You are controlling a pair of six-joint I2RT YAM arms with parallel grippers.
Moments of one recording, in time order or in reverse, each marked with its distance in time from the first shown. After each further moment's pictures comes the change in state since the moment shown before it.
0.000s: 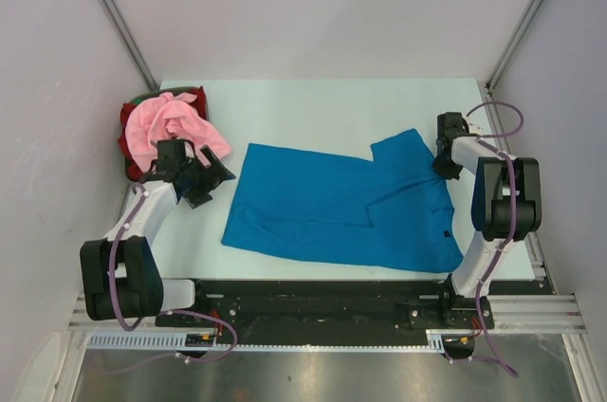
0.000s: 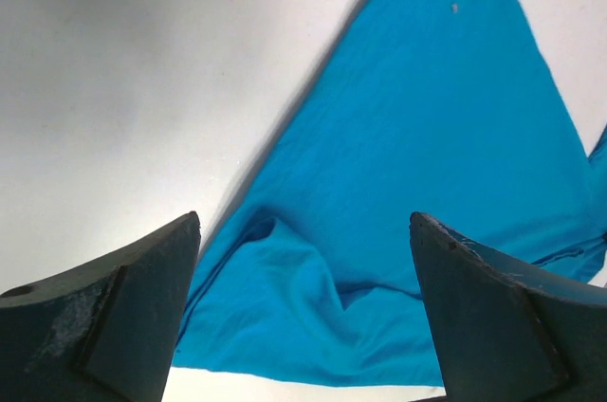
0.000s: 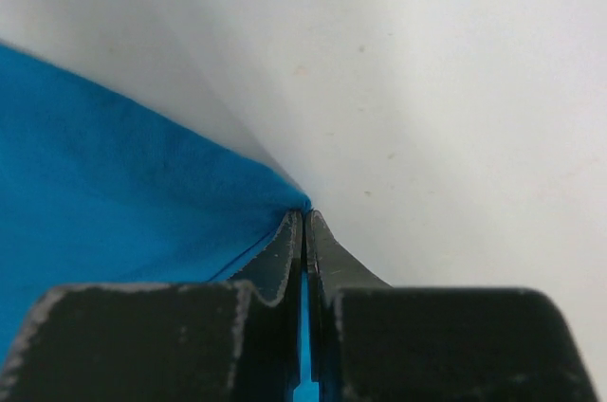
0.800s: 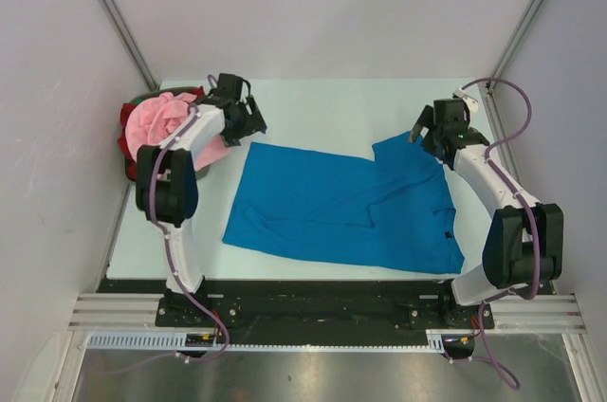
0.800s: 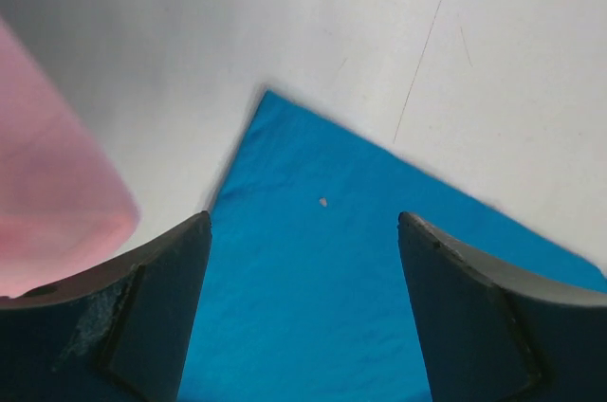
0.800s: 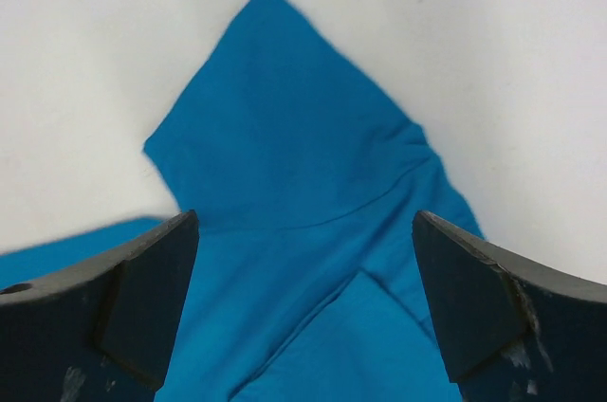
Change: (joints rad) left arm -0.253 0.663 0.791 -0.177 -0.244 0.034; right arm 0.120 -0.340 -0.032 0.048 -0.083 0.008
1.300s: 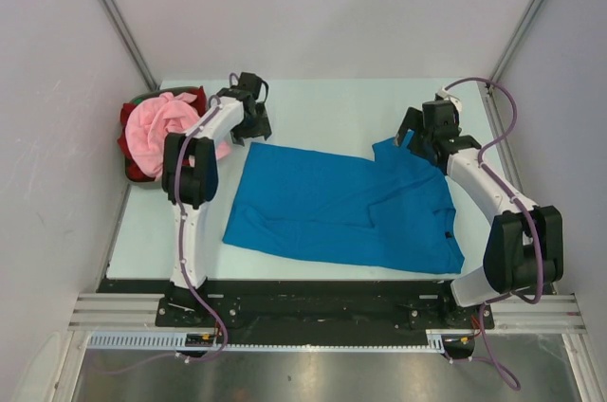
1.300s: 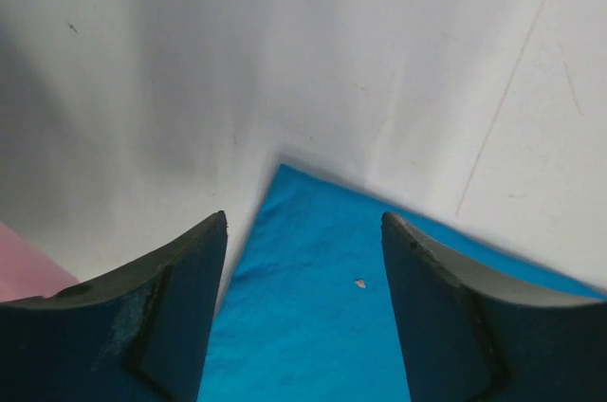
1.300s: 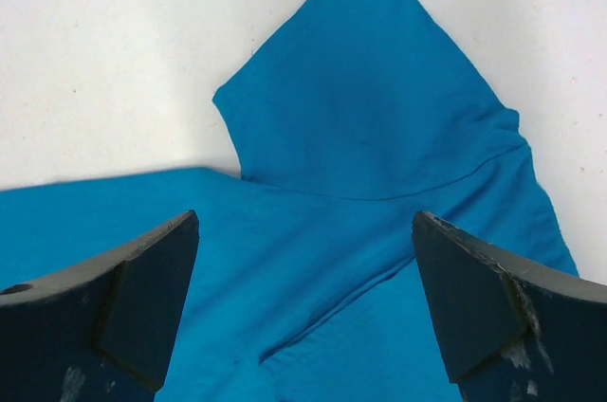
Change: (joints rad) left arm -0.063 0.320 0.347 -0.185 -0.162 0.124; right arm 0.093 -0.028 -0.021 0.039 -0.095 -0.023
